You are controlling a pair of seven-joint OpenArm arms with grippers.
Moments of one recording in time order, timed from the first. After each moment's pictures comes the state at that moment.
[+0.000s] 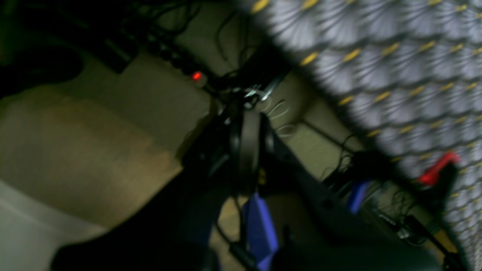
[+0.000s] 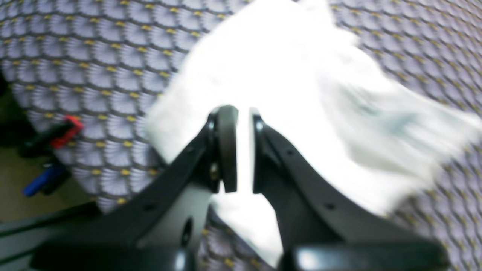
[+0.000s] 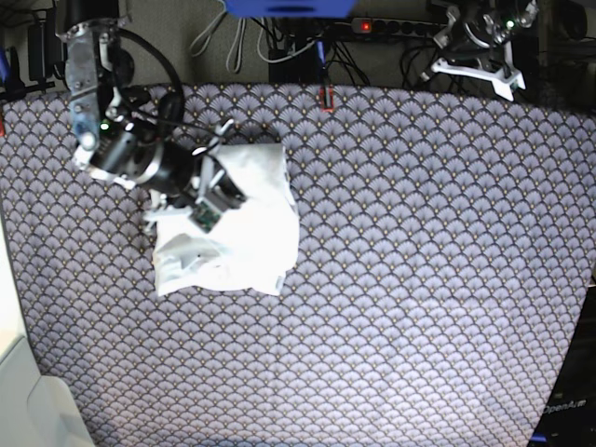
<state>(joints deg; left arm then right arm) 40.9 -9.2 -11.0 115.9 -34.6 28.7 52.8 -7.4 13.6 -6.2 111.6 17.5 39.9 -51.7</state>
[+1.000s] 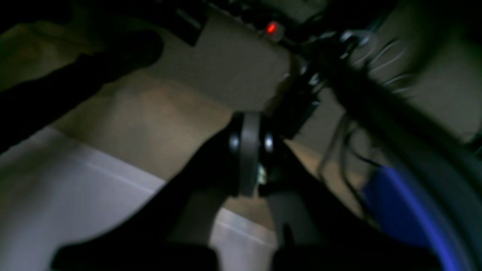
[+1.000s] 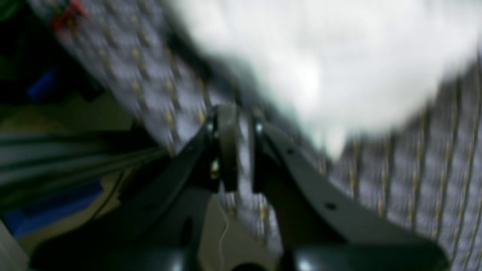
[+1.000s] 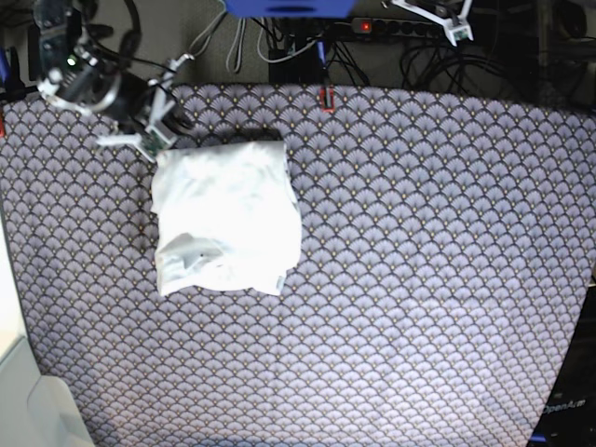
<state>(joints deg) 42.0 -10.1 5.7 90.0 -20.8 28.6 36.2 -29.2 21.1 6.1 115.4 16.9 39.6 -43.3</state>
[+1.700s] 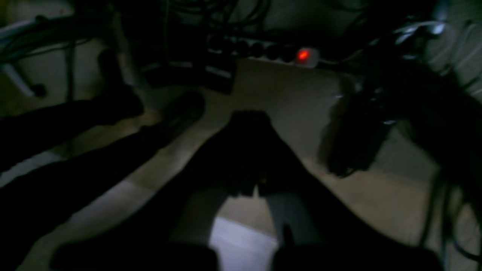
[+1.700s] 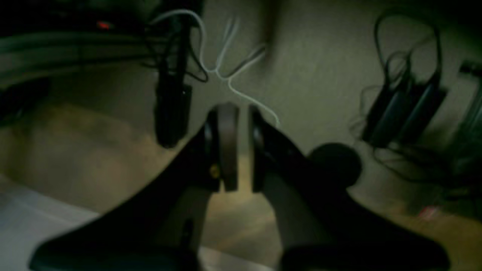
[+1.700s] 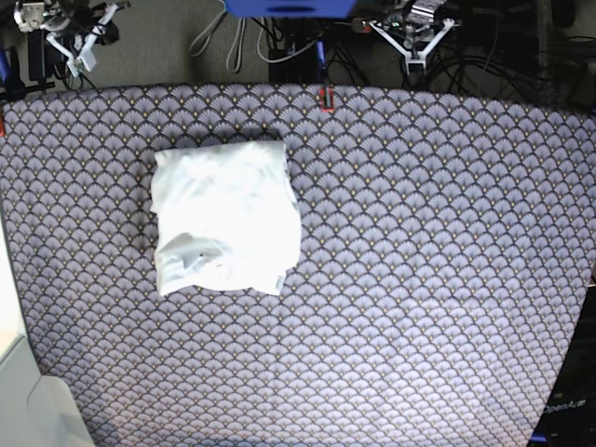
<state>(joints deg) 13.7 -9.8 23.9 43.5 -20.8 27.3 18.8 -29.7 22.8 17.5 56.6 4.9 39.3 -13.0</state>
